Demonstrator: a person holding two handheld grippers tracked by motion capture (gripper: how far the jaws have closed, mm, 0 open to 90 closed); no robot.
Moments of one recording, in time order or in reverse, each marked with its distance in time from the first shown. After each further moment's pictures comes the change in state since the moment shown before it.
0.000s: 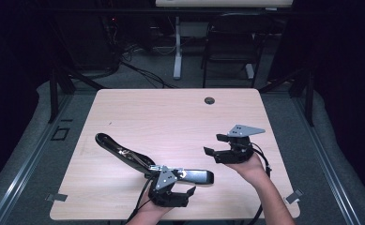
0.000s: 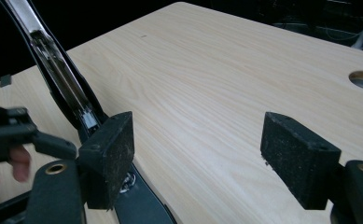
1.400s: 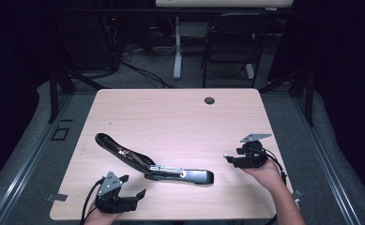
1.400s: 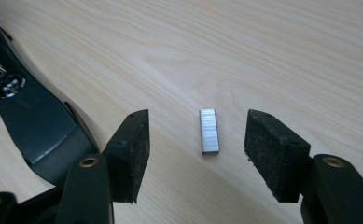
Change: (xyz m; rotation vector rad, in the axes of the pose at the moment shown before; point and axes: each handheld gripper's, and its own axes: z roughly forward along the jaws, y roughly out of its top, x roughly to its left) left arm 0.075 -0.056 -0.092 0.036 0.139 -0.091; right arm -0.056 -0.055 -0.001 0.310 -0.163 0.103
